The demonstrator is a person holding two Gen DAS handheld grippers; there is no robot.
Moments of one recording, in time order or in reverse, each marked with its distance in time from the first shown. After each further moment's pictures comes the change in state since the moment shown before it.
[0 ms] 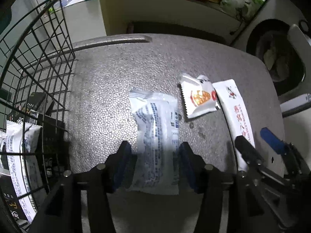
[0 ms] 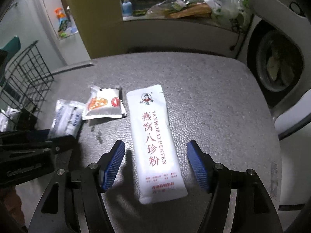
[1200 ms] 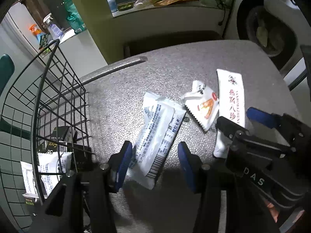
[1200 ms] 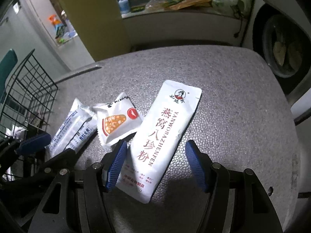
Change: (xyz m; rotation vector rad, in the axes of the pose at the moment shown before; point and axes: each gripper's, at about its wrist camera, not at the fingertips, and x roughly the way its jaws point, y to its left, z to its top) left arm -0.023 -0.020 -0.010 0.284 -0.169 0.159; right arm 0.014 0.027 0.015 0.095 0.041 0.075
